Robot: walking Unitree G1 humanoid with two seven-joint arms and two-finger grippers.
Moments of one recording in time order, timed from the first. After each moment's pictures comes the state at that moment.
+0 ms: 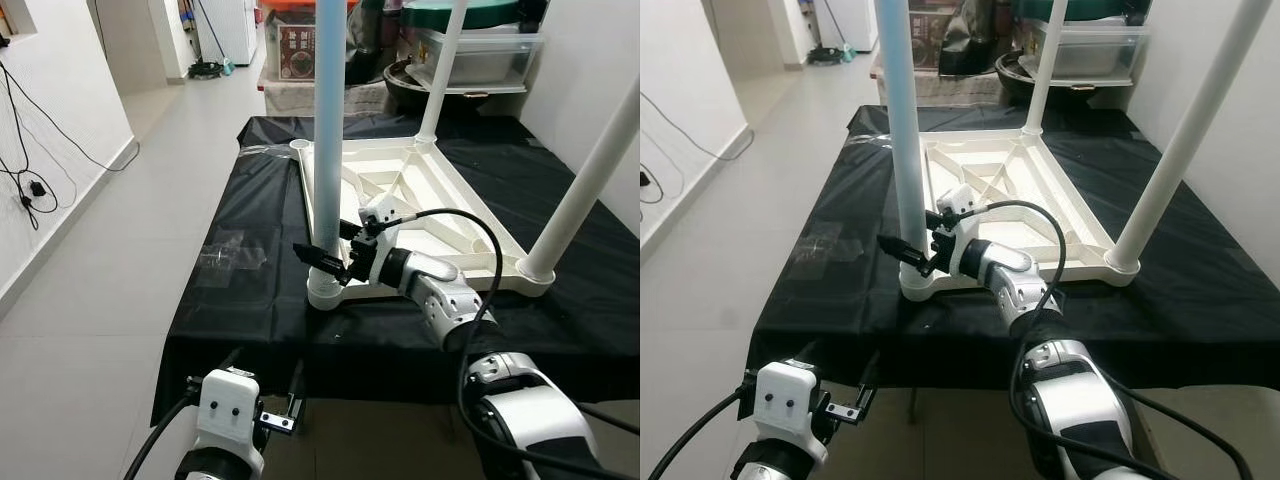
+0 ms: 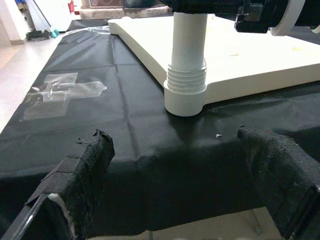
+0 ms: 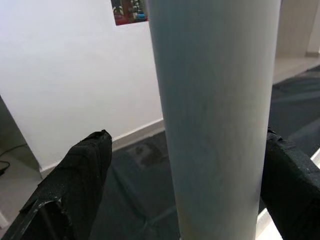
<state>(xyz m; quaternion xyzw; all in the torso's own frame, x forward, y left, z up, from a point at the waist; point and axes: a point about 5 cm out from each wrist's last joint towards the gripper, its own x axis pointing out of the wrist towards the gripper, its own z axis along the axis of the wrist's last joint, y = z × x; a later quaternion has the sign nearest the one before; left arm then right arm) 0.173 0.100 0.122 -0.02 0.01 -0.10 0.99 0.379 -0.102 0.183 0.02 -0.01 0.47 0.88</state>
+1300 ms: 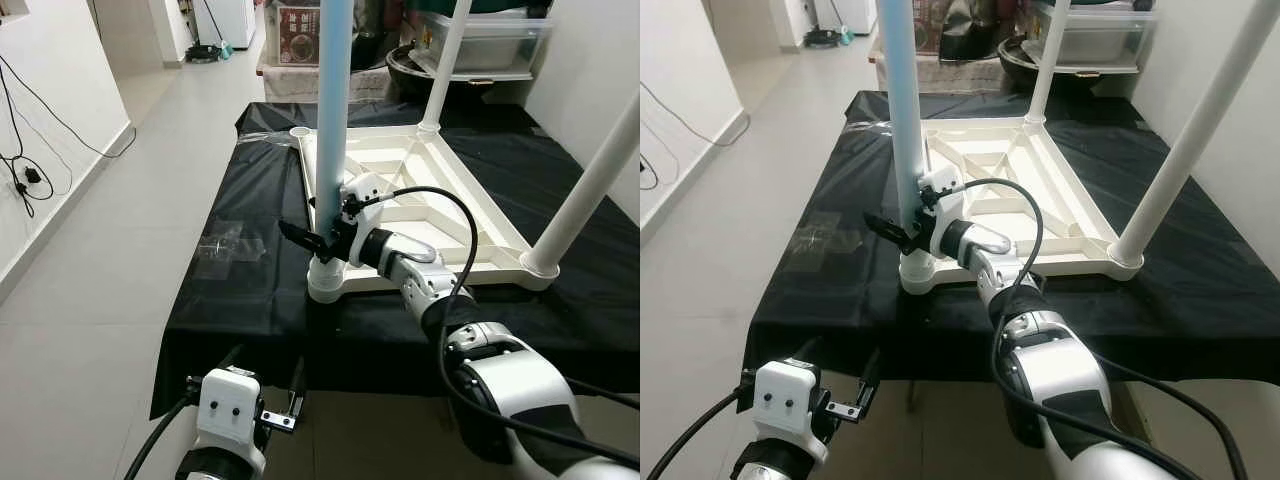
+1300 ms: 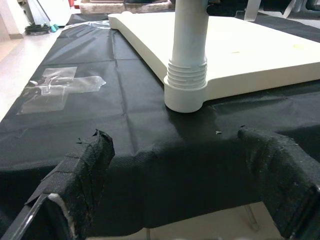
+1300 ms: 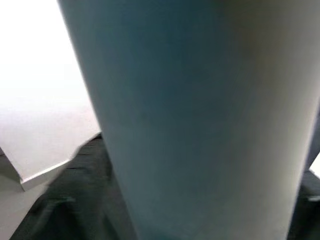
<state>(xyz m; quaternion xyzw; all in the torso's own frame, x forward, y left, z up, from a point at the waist) 0.172 0.098 0.126 -0.02 0.01 -0.10 0.99 0.394 -0.079 0.202 0.01 -0.03 0.44 0.90</state>
